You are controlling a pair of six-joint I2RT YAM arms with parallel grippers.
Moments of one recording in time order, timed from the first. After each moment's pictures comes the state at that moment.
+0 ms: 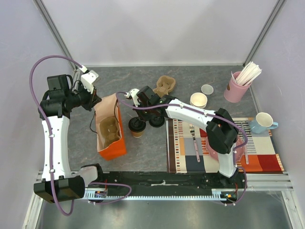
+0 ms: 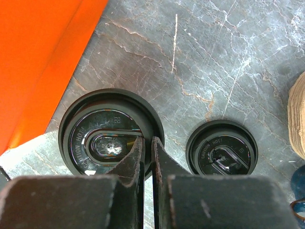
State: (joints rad) left arm 0.16 1.13 1.39 -0.99 0.66 0.62; right arm 0.89 1.96 1.61 -0.49 -0.11 0.02
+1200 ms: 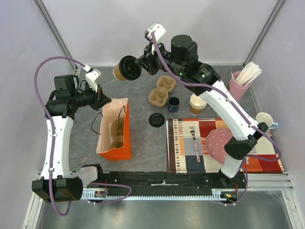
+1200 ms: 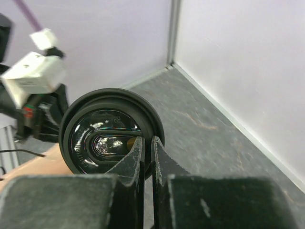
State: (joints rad) left arm 0.09 1.13 1.32 -0.89 0.77 0.41; right arm 0.77 1.77 2.19 -0.53 -0.18 -0.03
